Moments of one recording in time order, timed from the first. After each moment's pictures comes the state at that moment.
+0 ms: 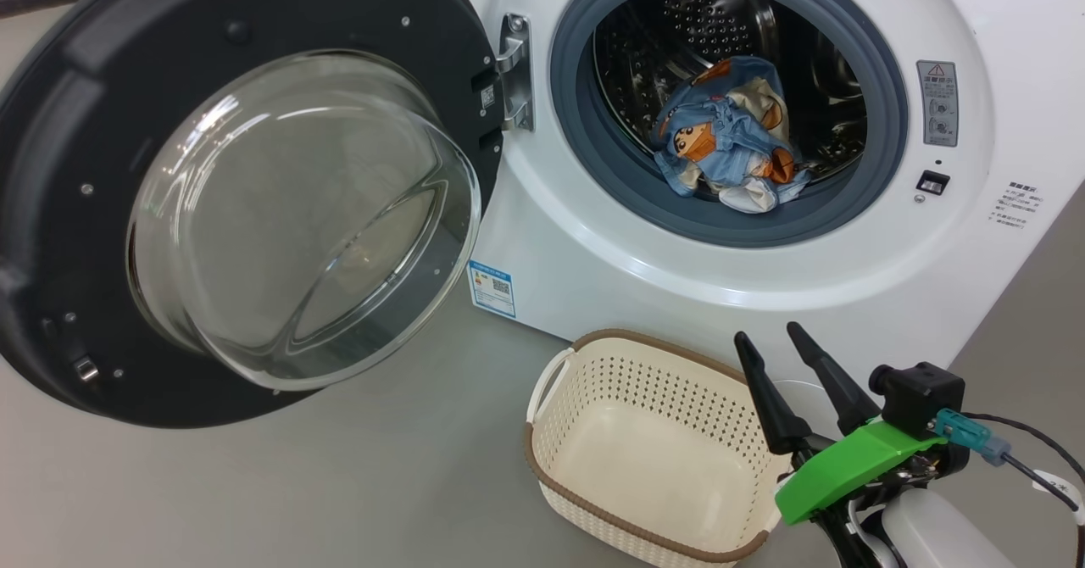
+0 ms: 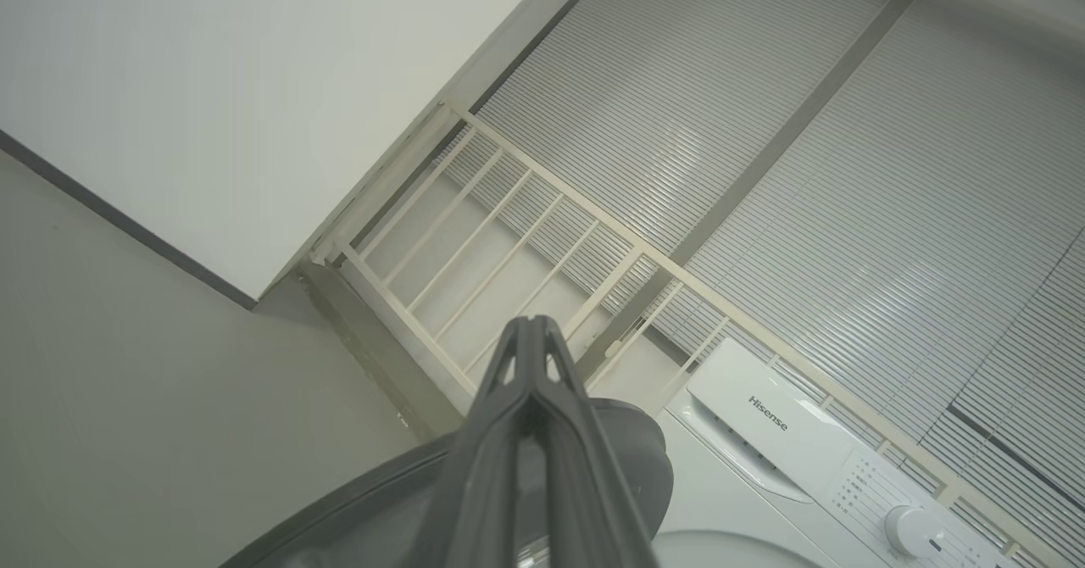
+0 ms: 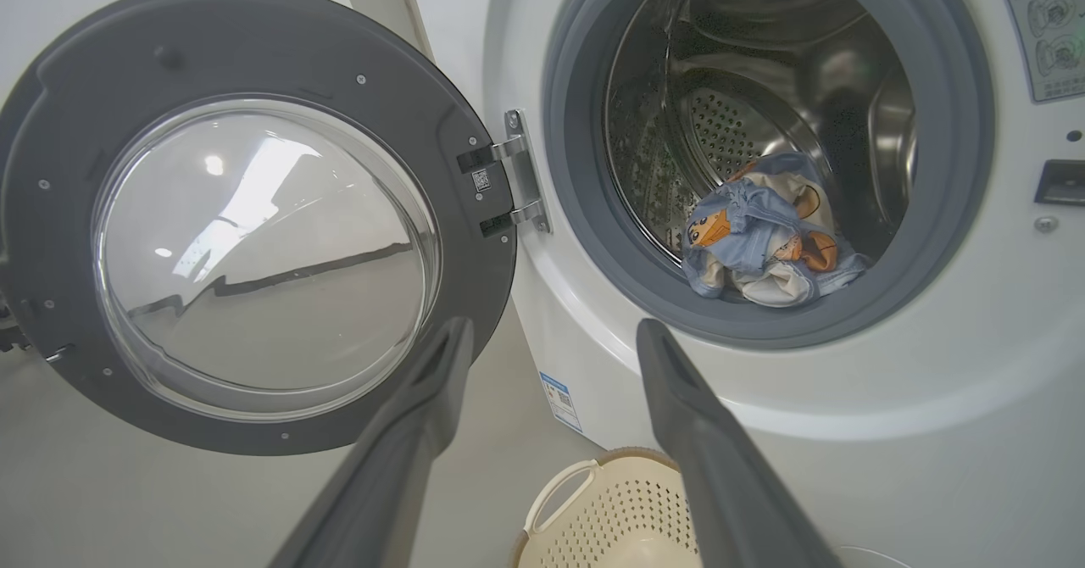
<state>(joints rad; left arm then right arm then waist) -0.31 0.54 0.25 0.06 -1.30 -0.01 0.00 -0.26 -0.17 0.35 0.42 0.56 0.13 -0.25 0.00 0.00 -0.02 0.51</state>
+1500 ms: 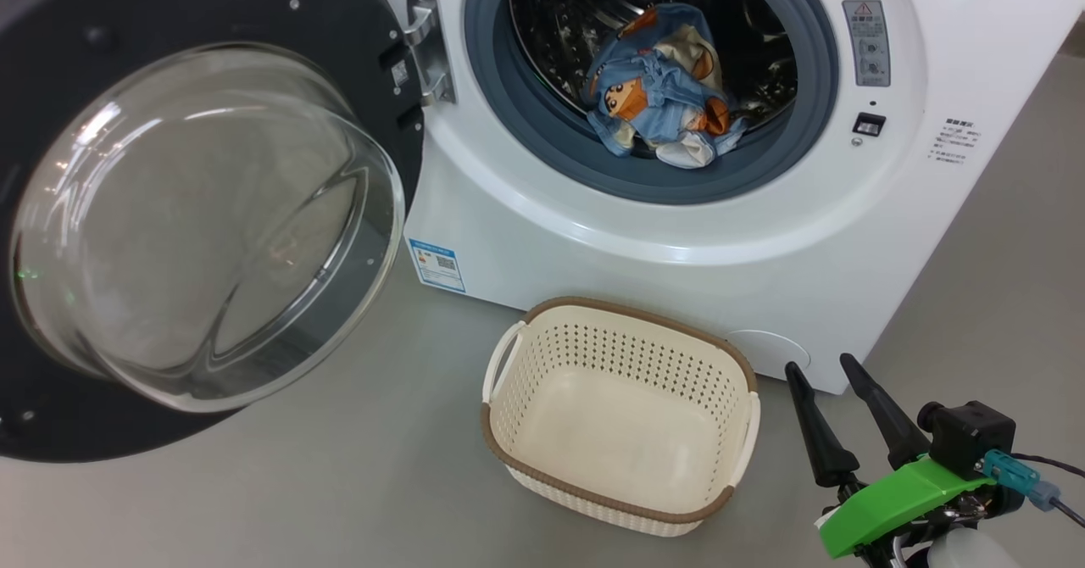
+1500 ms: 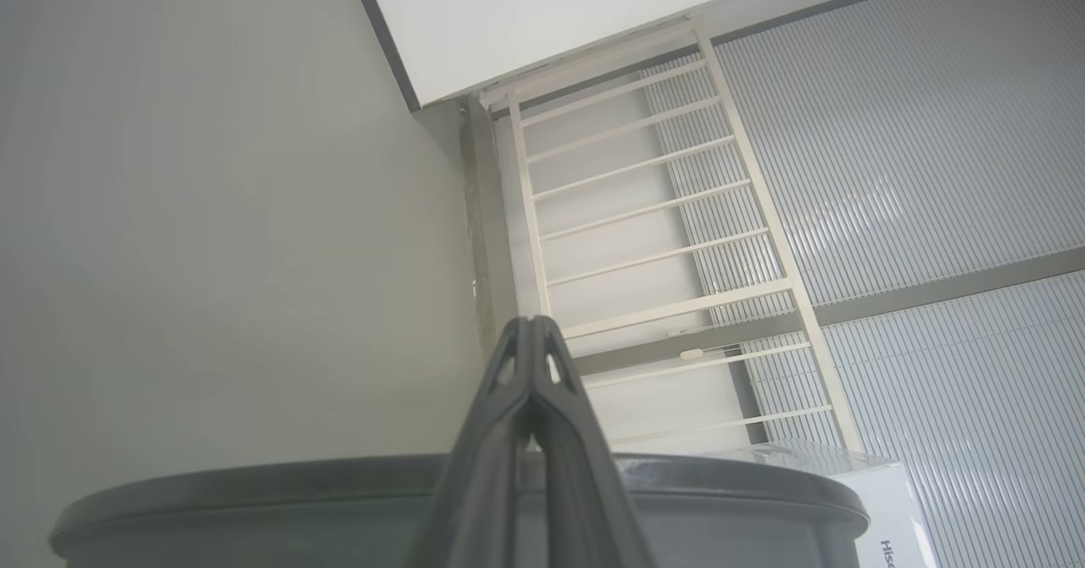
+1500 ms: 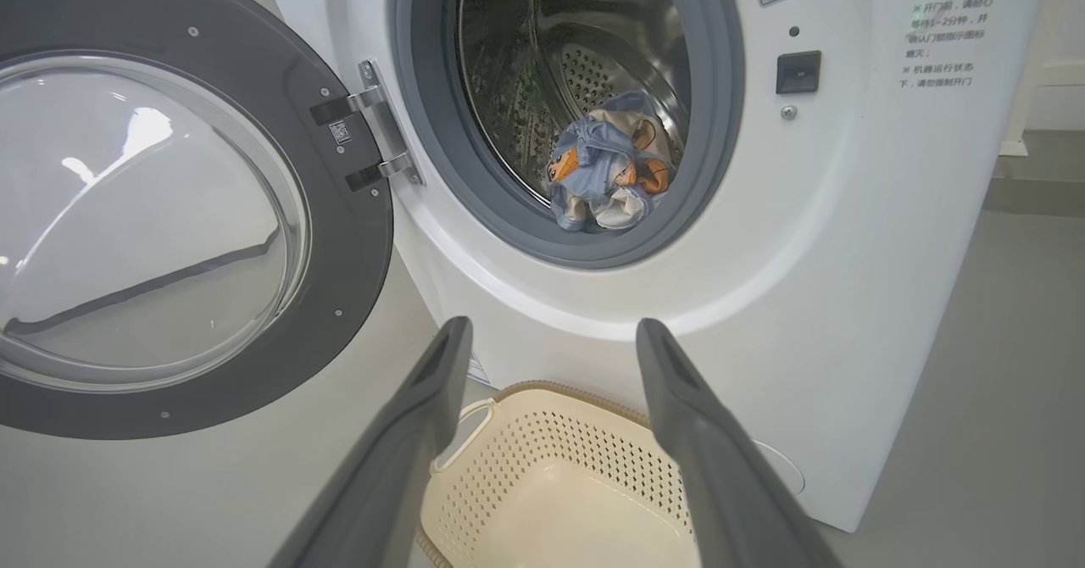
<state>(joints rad) -0.74 0.59 0.32 1.07 -1.55 -0.12 0.19 -0.14 -0.21 0.25 0.35 0.49 0.13 -0.25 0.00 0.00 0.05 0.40</state>
